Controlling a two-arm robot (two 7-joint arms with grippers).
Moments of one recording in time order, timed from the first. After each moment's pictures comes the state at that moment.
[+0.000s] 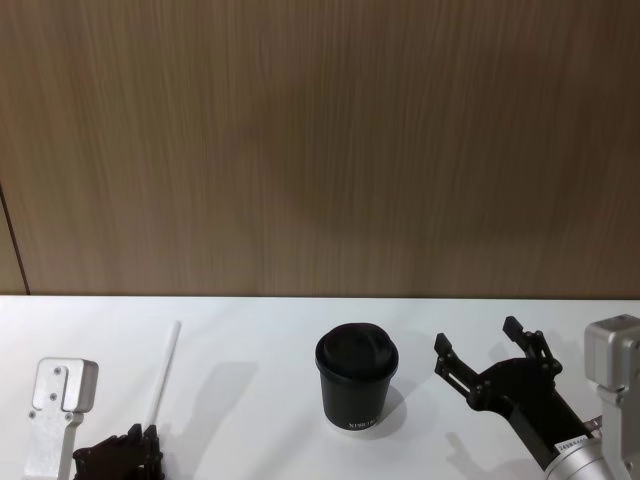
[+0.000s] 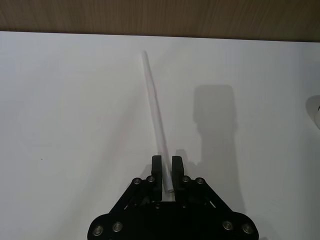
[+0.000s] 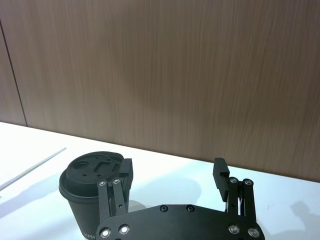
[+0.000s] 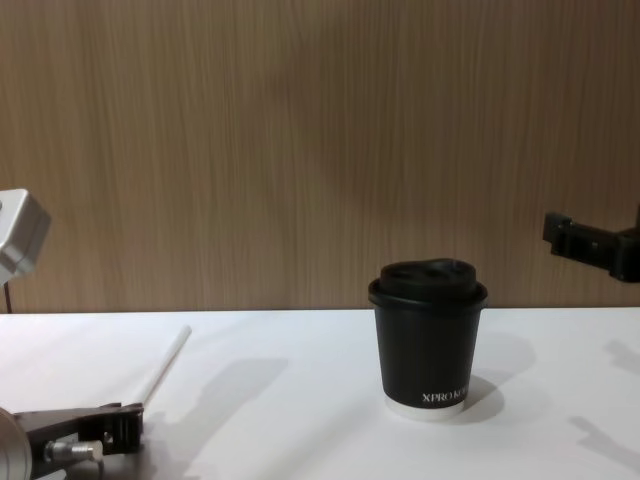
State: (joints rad) left arm -0.01 0.20 0.20 -1.67 -0.34 0.40 0.06; right arm -0.01 0.34 -0.23 -1.77 0.29 0.03 0.07
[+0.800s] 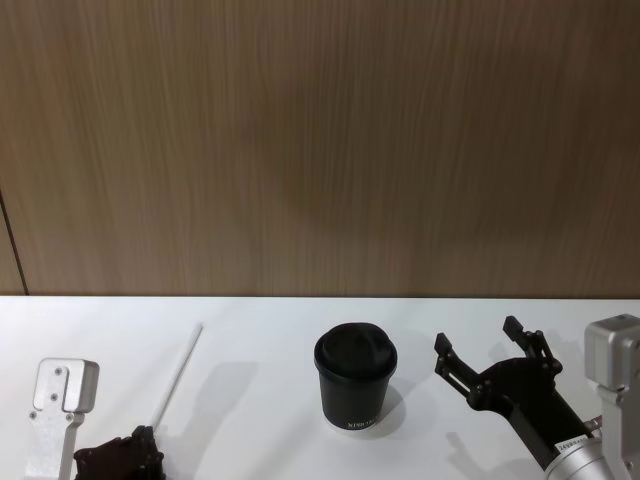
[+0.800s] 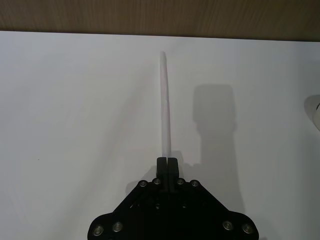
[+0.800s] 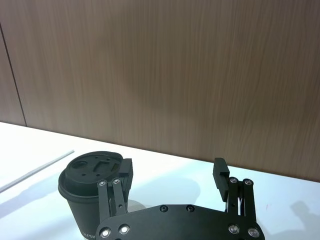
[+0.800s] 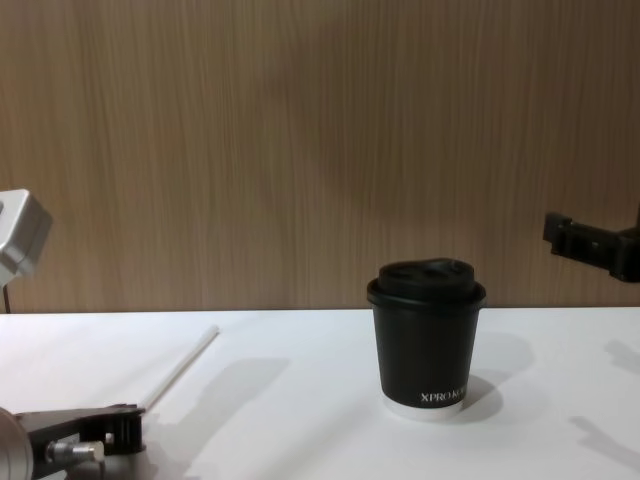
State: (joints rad) left arm -0.01 0.20 0.20 -1.67 -0.34 0.40 0.06; right arm -0.01 0.34 -0.23 -1.77 0.29 0.03 0.07
